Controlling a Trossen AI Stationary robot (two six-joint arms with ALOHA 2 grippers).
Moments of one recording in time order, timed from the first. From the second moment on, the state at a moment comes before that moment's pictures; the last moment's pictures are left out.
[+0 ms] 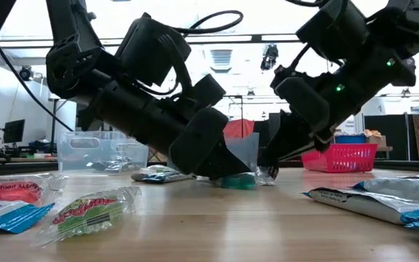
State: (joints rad) left arm -0.22 2.11 0.88 0.76 -0.32 -0.19; right arm 0.24 1.72 0.63 0.36 0.39 0.56
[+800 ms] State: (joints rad) left arm -0.22 2.06 0.87 0.81 -0.17 -0.21; right arm 0.41 1.71 0.63 0.52 0.60 0.11
